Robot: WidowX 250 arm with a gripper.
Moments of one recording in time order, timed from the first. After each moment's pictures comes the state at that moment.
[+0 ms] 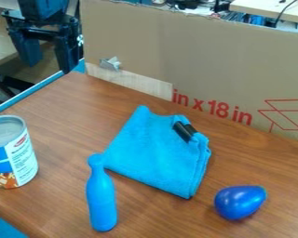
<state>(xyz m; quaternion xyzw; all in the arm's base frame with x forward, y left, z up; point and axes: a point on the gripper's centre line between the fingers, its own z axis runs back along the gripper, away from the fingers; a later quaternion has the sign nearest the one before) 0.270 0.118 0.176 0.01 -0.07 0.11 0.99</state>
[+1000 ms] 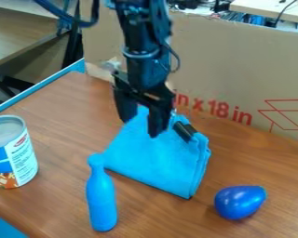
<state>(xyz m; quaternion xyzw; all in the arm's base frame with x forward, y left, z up) 0.310 -0.008 0.102 0.00 -0.03 -0.10 0.99</state>
